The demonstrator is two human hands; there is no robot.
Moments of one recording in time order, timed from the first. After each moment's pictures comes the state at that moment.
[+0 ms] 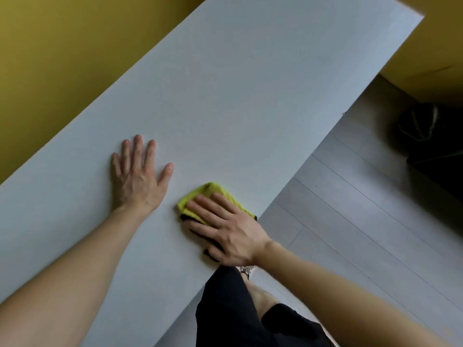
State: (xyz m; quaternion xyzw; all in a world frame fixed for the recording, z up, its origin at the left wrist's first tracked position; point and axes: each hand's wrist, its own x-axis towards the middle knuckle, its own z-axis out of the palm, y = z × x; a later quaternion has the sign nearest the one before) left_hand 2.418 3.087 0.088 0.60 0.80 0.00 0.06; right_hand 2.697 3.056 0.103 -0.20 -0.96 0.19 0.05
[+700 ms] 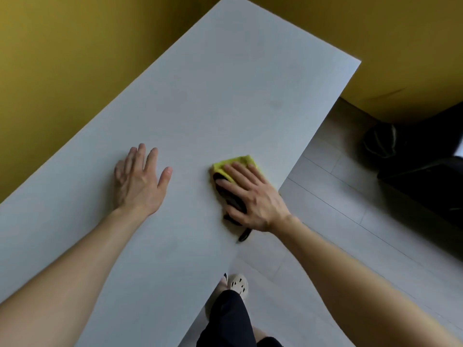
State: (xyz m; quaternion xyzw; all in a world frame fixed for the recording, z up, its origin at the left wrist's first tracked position) left_hand 2.482 3.224 0.103 0.65 0.76 0.00 0.08; right_hand 2.800 3.230 0.090 -0.41 -0.90 0.15 0.10
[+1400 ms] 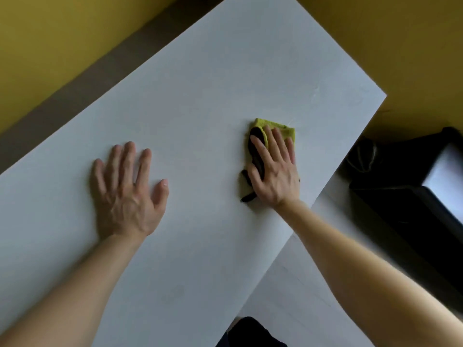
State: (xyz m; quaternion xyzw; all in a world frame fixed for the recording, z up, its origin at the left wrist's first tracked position) left_hand 2.452 3.249 0.069 0.64 0.77 0.10 0.01; right_hand 2.768 3.362 0.098 -0.56 -0.82 0.08 0.09
